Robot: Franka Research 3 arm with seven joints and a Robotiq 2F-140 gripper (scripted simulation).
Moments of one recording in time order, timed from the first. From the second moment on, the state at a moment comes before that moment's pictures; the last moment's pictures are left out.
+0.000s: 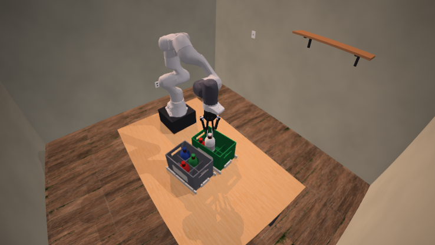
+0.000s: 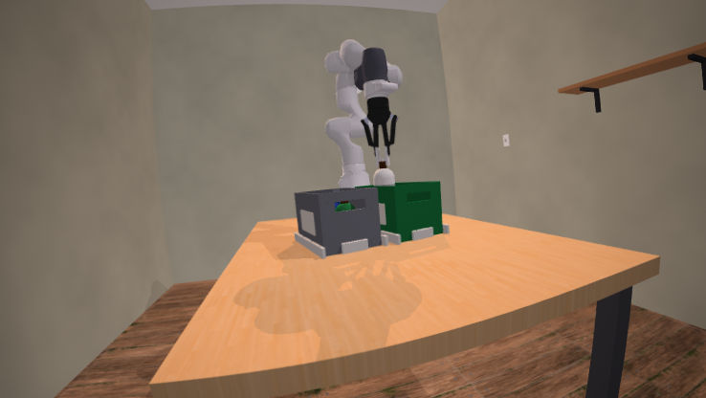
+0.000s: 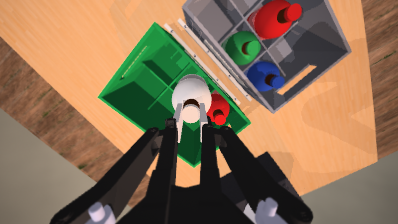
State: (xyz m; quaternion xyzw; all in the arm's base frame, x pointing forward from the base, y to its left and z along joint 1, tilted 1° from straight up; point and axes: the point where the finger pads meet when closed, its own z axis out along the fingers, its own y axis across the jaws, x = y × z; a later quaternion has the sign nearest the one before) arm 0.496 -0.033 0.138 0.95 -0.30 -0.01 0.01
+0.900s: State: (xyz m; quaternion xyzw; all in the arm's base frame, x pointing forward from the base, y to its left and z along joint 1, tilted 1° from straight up) arm 0.496 -0.035 0.113 0.95 -0.30 -0.01 0.01
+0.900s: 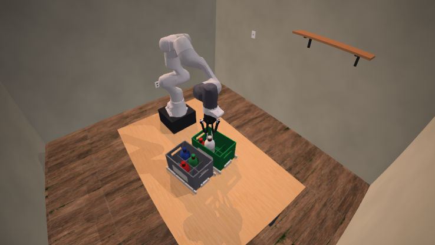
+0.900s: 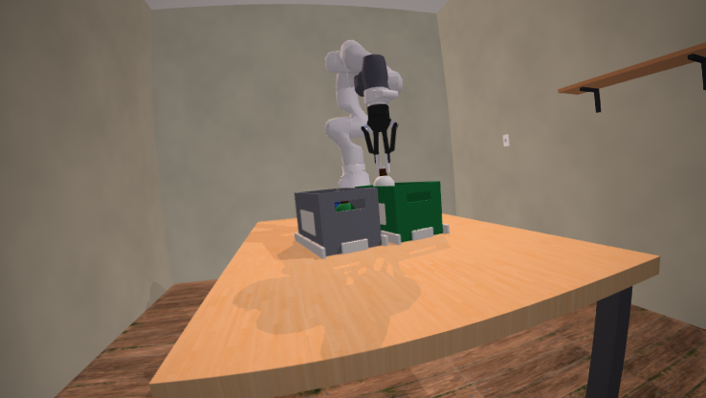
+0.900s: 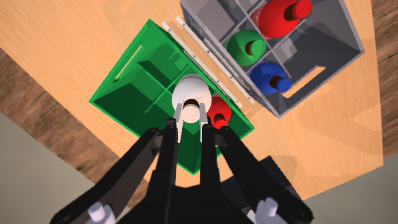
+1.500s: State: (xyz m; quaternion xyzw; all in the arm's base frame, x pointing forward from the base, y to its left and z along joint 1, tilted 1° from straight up) arm 0.496 -0.035 0.097 0.95 -0.30 -0.01 0.01
